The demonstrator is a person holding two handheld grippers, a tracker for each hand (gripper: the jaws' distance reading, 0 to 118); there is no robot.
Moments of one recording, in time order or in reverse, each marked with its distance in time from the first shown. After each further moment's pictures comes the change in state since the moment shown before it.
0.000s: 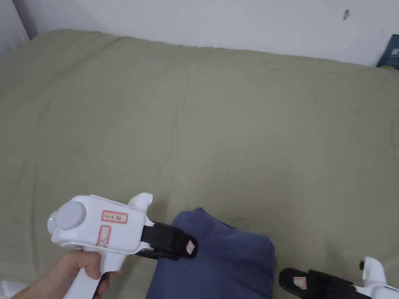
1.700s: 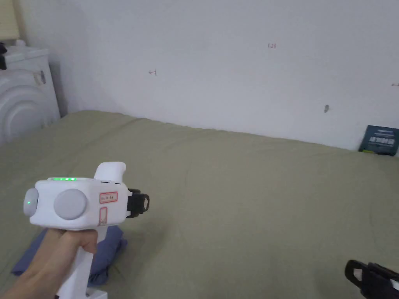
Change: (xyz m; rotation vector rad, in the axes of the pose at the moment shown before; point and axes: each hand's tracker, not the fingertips) left arm 0.157 0.023 0.091 0.641 0.554 -0.381; right arm -0.135 0.047 0.087 0.442 -0.647 0.606
